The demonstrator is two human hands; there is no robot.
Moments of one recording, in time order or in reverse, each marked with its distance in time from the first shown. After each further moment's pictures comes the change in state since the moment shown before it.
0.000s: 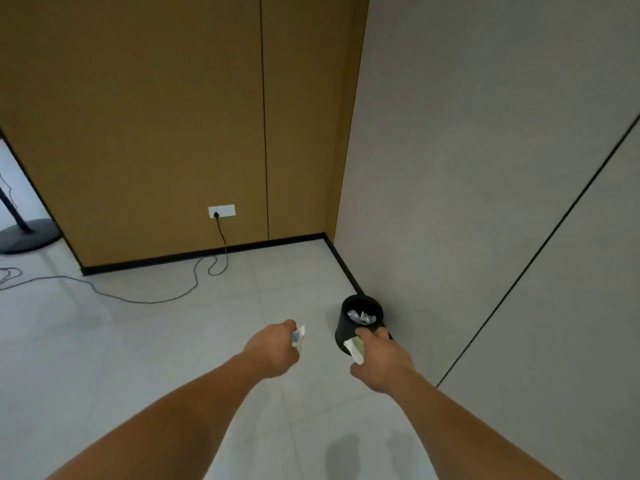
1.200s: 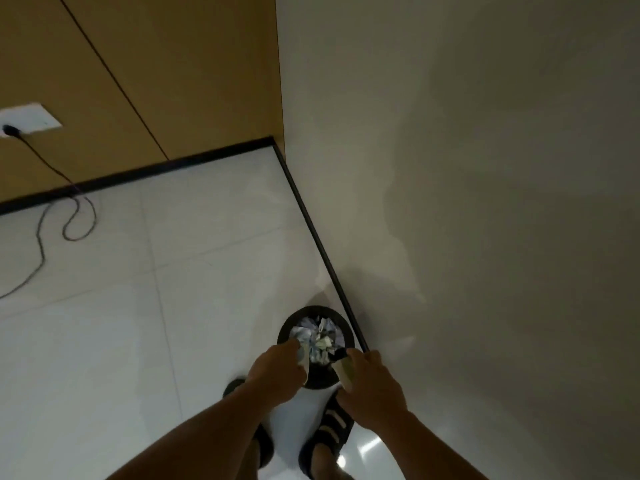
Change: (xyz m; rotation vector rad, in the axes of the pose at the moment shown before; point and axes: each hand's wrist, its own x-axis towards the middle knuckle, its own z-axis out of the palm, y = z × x) left_hand 0.728 0.099 0.232 -0.141 -0.467 -0.236; right_hand 0.651 0.309 0.067 0.258 -0.375 0.195
